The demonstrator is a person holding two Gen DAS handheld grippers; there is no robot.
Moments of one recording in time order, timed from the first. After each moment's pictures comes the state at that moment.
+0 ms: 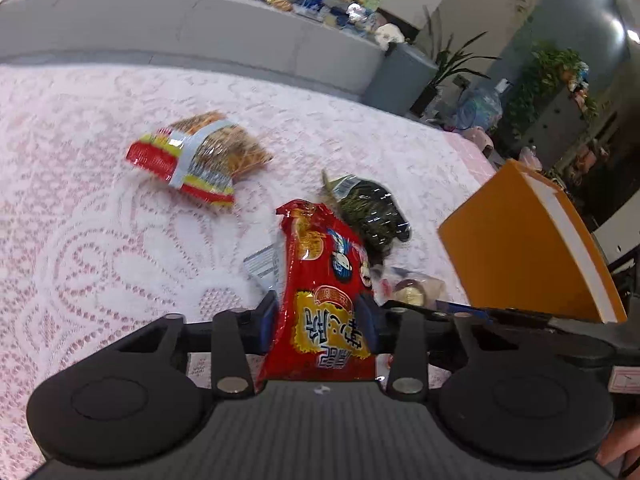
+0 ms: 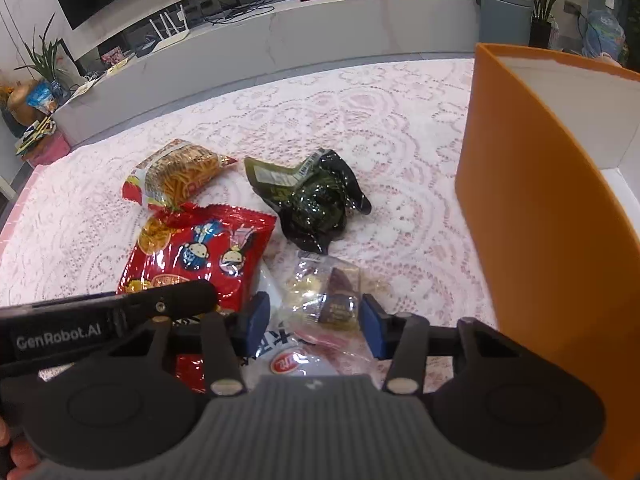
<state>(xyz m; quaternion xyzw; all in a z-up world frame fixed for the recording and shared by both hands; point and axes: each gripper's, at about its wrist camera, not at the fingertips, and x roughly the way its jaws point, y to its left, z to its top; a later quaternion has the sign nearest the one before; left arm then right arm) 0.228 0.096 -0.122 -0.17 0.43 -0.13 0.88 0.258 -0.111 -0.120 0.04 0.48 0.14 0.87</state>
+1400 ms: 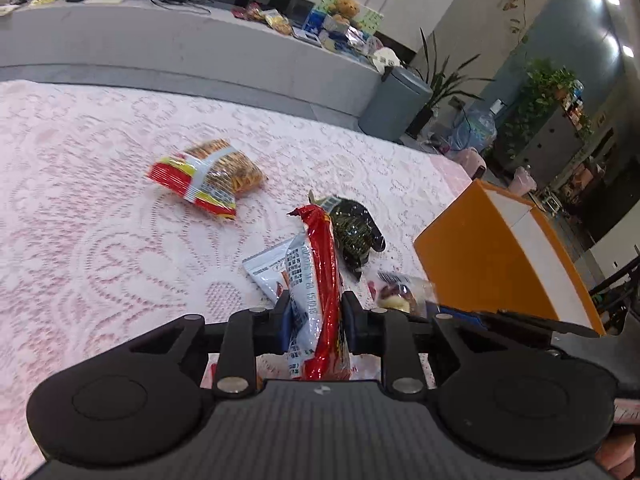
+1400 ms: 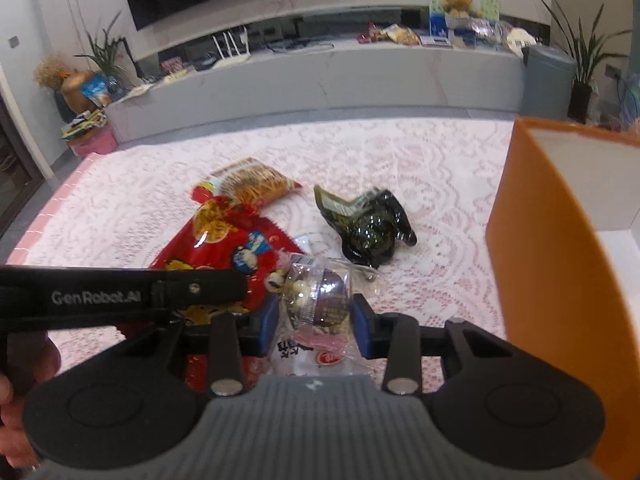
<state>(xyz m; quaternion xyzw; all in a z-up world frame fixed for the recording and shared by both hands) 0.185 0.100 -0.084 -0.18 0.40 -0.11 0.89 0.215 -0.111 -0.085 0.02 0.41 0.22 0.88</state>
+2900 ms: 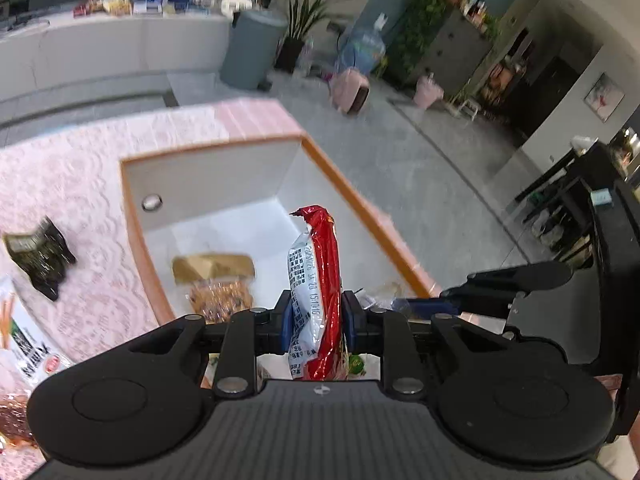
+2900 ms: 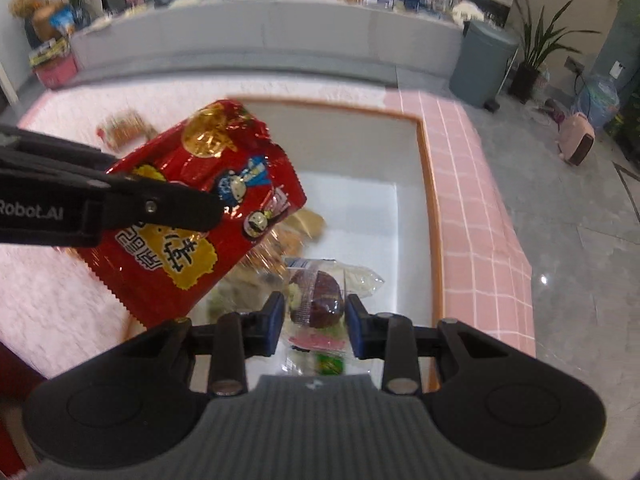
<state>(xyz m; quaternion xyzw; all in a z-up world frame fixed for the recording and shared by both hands) 0.226 -0.159 -0.027 -0.09 0.46 -0.26 0.84 0.212 -0.352 -0.009 -0.12 0.51 0.16 0.84</state>
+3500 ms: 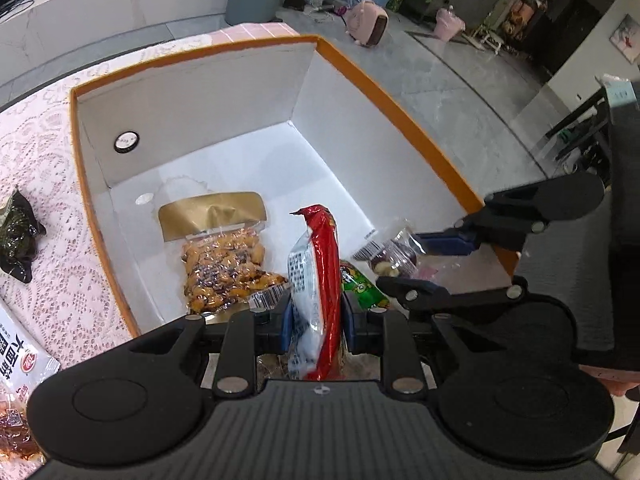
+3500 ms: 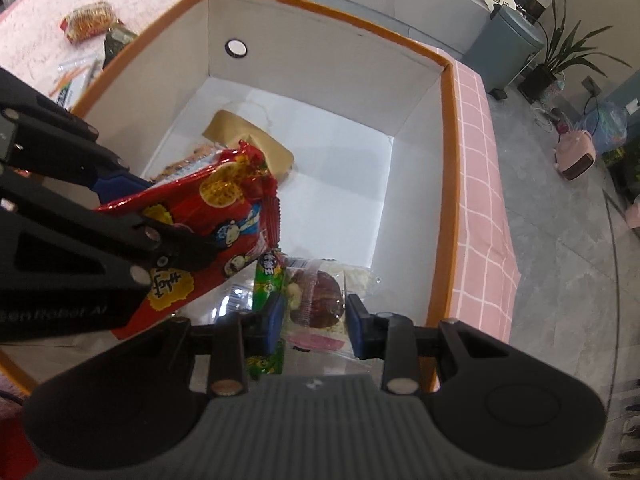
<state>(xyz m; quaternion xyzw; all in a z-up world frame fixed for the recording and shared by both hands) 0.238 -0.193 -0.084 -0.02 0.53 -0.25 0.81 0.241 -0.340 -0.072 -0.24 0.54 0.15 0.79</state>
